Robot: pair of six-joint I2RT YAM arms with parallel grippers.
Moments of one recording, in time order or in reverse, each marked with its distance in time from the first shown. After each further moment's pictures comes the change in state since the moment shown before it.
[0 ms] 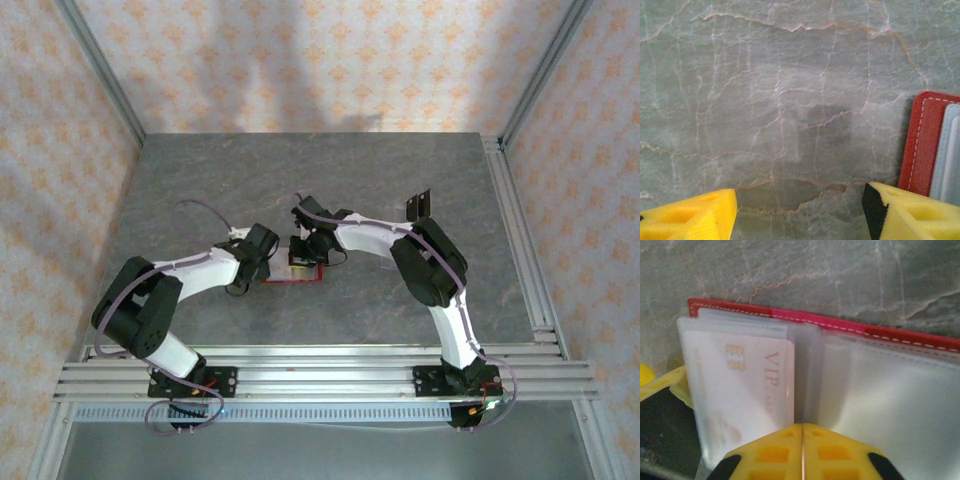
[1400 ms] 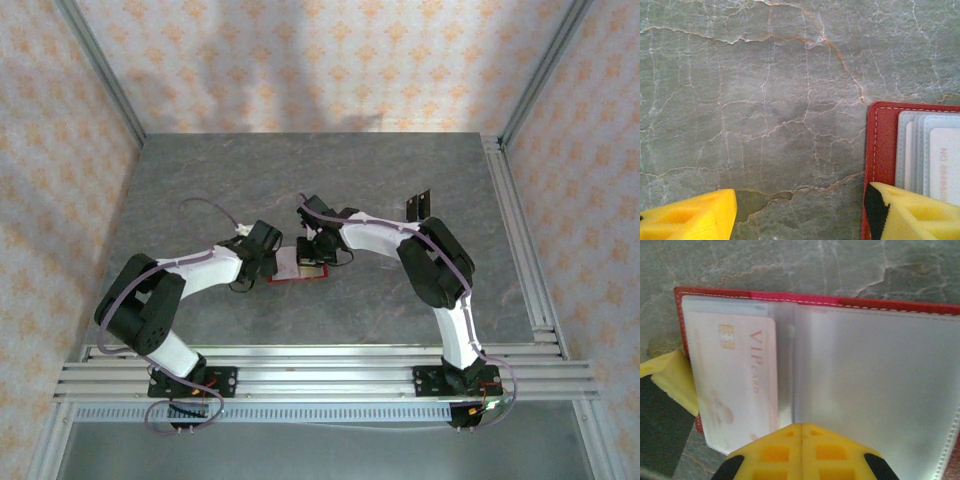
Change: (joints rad) left arm -0.006 0.037 0.029 0.068 0.077 0.037; right arm -0.014 -0.031 -0.018 -0.067 0.050 -0.076
